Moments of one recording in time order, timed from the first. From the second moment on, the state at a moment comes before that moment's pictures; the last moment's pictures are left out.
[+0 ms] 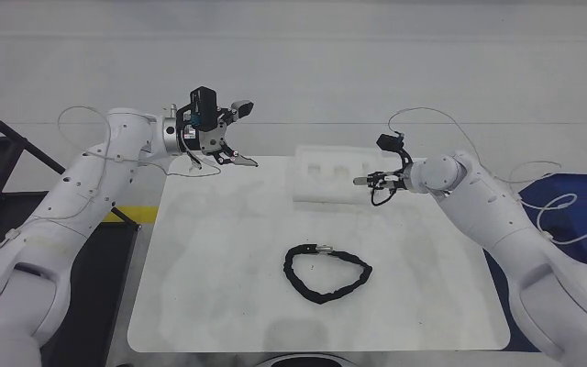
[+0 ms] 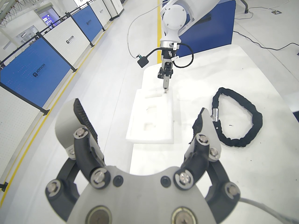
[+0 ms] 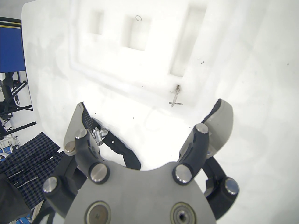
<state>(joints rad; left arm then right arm) 0.43 -0.78 -0.61 -1.12 1.35 -1.01 0.66 -0.45 -1.21 0.44 -0.69 -0.02 -0.15 0.82</state>
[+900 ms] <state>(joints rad) 0.43 -0.78 -0.61 -1.12 1.35 -1.01 0.66 -0.40 -1.33 0.42 -0.52 -0.12 -0.10 0.87</state>
